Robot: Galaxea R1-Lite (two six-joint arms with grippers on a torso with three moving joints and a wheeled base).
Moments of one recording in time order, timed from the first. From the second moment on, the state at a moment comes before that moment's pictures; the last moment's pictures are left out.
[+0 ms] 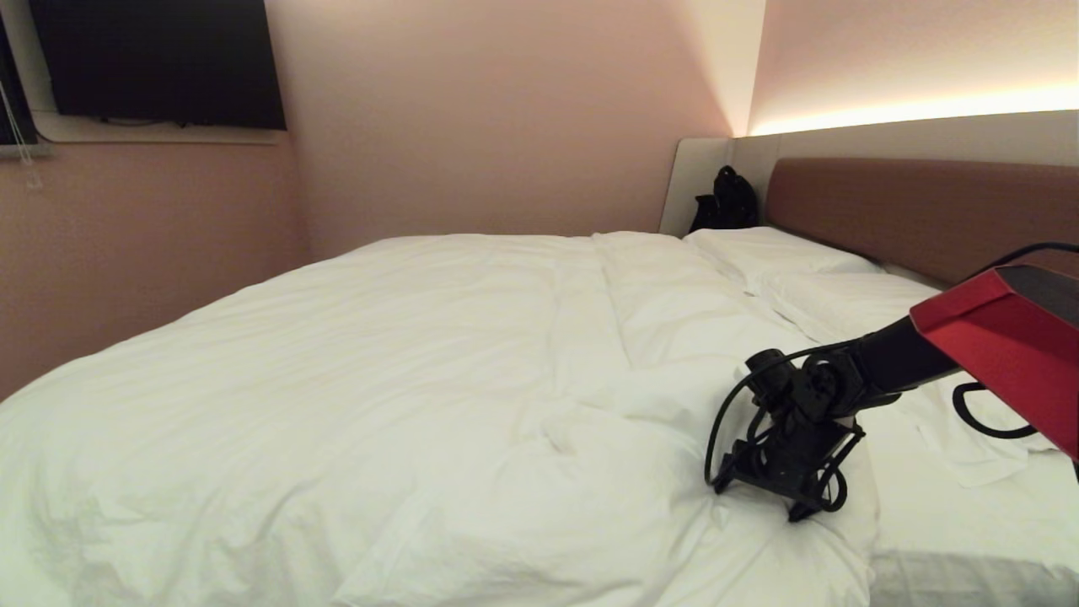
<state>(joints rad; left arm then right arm) 0.00 0.00 -0.02 0.06 -0.04 0.08 0.17 2.27 -1.33 0.40 -0.02 0.59</state>
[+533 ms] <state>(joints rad) 0.00 0.00 -0.02 0.06 -0.04 0.08 0.17 2.27 -1.33 0.40 -0.02 0.57</state>
